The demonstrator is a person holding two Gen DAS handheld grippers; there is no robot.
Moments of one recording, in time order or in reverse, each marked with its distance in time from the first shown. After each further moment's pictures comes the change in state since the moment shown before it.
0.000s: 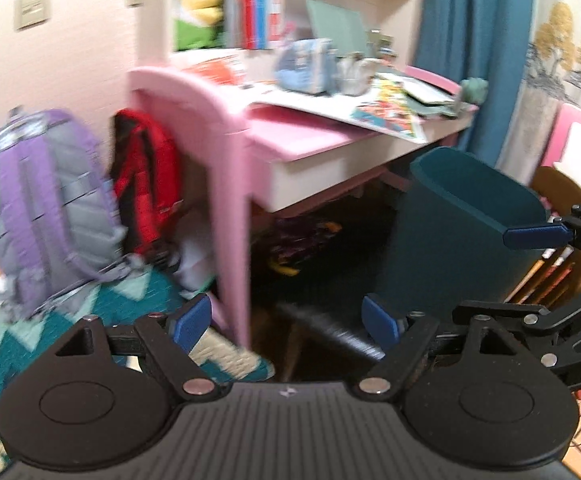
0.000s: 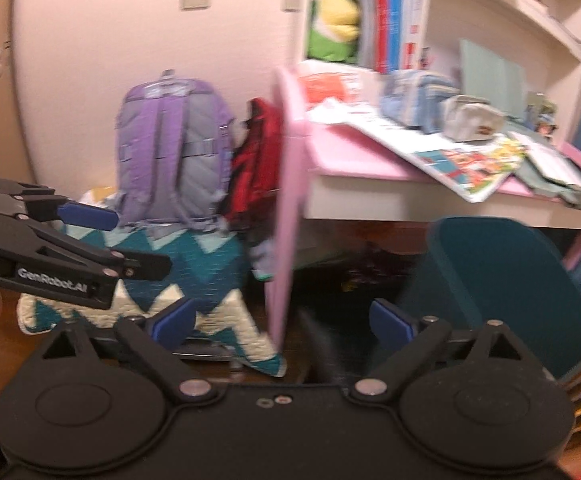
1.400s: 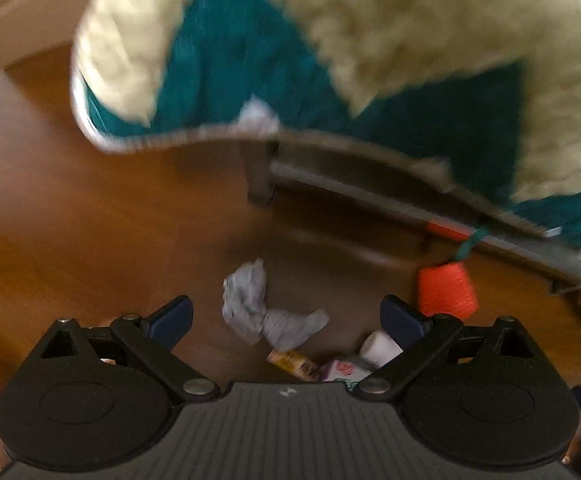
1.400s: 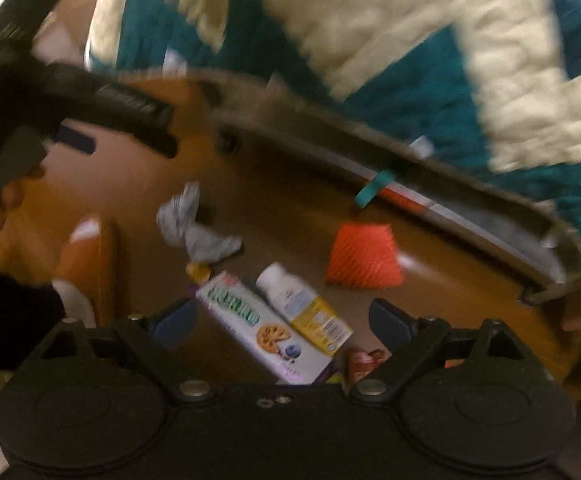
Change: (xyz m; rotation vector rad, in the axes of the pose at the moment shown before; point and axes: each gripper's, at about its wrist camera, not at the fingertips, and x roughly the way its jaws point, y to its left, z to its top) left arm 0.181 0.431 -0.438 -0.859 0.540 0.608; right arm 0.444 0.341 -0.249 -0.433 0.556 0.489
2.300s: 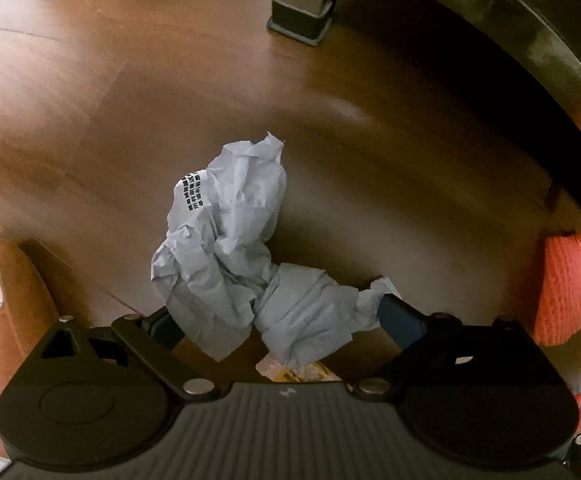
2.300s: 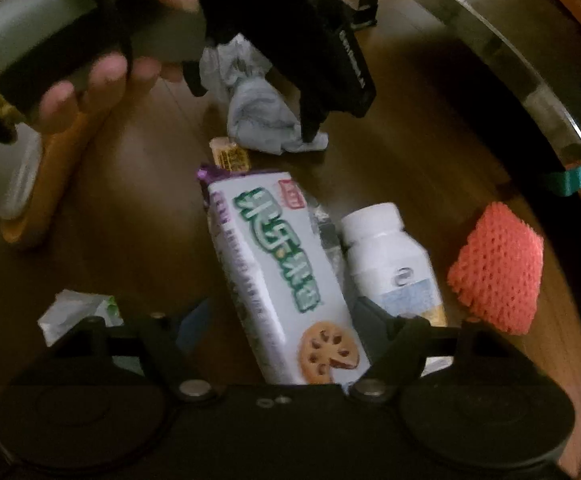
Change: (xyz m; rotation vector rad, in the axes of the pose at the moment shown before) left arm 0.204 0.022 -0.043 -0.174 0.263 -0.005; right arm 0.169 0.057 -0.031 -0.435 0.161 0.009
